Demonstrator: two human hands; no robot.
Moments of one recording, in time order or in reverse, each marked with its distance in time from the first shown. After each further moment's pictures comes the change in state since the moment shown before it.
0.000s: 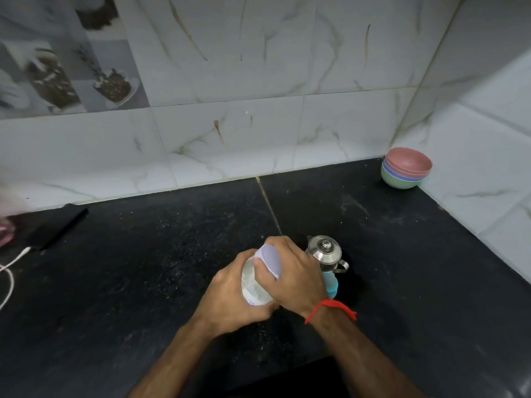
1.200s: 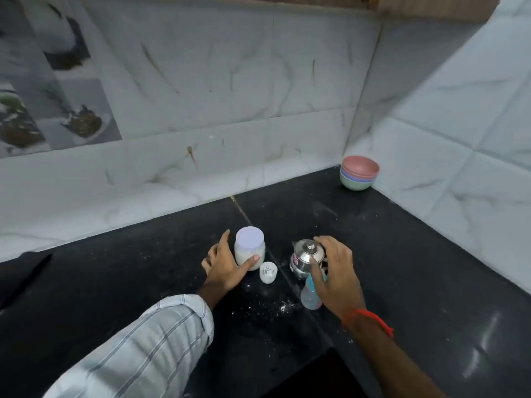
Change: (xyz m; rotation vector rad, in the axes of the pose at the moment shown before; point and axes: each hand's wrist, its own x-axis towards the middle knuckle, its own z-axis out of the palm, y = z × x) left_hand 0.118 -0.079 0.020 0.137 -0.003 -0.162; right_hand -0.047 0.048 -0.021 -0.087 0.371 0.165
